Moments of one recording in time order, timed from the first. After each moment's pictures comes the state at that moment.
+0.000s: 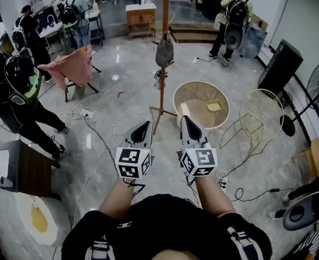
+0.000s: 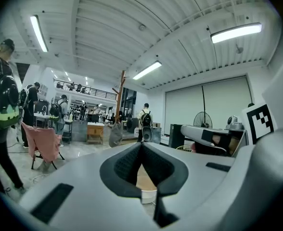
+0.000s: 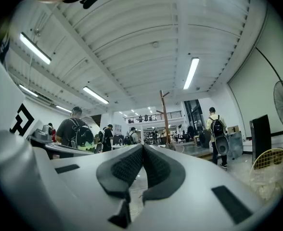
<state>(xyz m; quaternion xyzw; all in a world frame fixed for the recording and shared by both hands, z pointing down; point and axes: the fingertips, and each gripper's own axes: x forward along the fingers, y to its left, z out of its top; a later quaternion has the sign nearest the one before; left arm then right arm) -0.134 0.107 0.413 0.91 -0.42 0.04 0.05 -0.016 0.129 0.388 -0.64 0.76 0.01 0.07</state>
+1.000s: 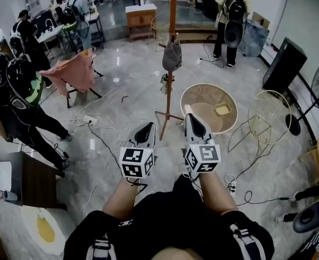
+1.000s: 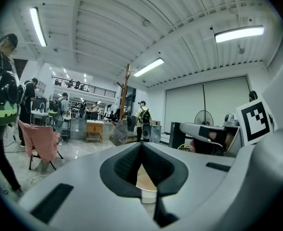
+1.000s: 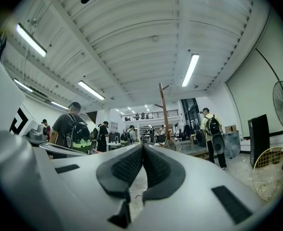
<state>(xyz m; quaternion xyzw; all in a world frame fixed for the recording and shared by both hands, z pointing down) -0.171 0.001 0.440 0.91 -0.41 0.04 0.06 -0.044 0.019 0.410 -0.66 0.75 0.01 0.05</state>
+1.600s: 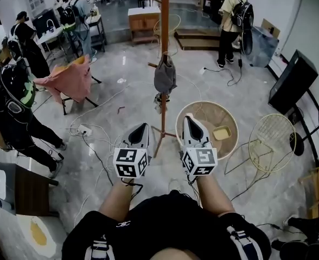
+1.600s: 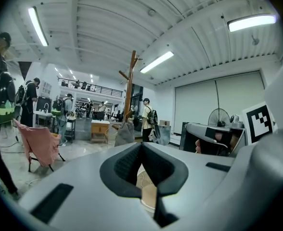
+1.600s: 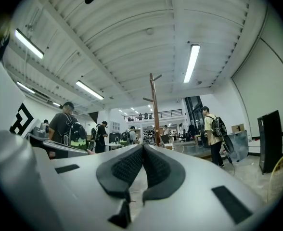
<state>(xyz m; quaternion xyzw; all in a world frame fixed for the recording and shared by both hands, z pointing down) -0.025 -0.239 0.445 0.89 -0.45 0.05 0.07 0.116 -0.219 0.416 -0.64 0.77 0.01 0.06</state>
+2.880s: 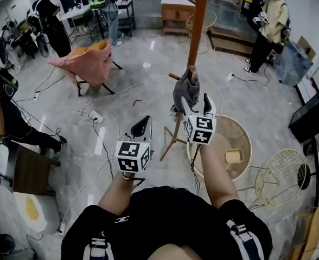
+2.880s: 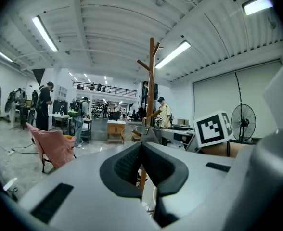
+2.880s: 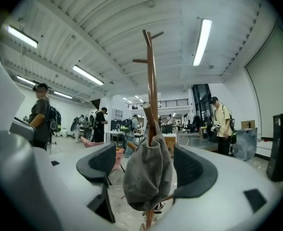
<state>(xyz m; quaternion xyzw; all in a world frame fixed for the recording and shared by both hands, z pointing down) -0.019 -0.450 0.440 0.84 -0.53 0.06 0.07 0.146 -0.557 0.446 -0.61 0.79 -0.01 -0.01</state>
